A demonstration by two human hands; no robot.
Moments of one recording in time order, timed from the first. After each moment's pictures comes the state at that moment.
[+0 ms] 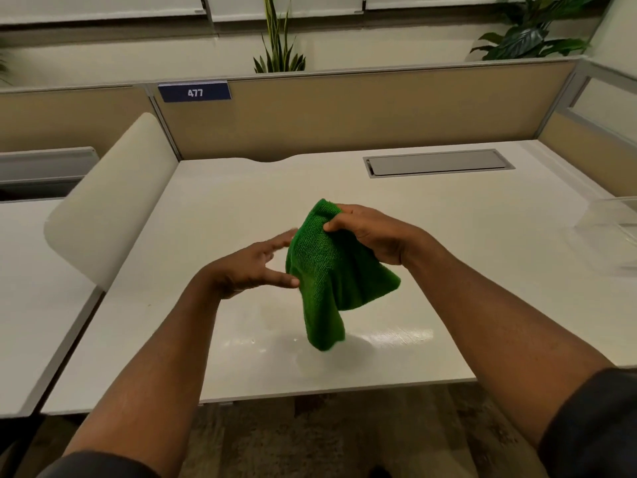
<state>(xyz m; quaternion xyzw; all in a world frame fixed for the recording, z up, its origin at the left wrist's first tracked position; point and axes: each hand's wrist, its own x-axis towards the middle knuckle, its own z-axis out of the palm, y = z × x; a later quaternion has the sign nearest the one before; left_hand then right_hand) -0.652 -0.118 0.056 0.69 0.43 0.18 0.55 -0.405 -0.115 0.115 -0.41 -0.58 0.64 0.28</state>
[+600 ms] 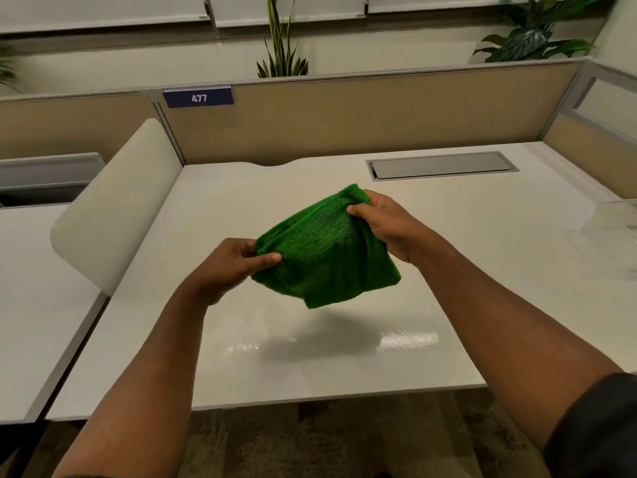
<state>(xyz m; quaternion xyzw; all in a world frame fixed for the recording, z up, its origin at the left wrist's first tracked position) -0.671 -0.127 0.068 0.61 0.53 0.32 0.50 -0.389 -0.092 0.105 -0.48 -0.55 0.56 0.39</state>
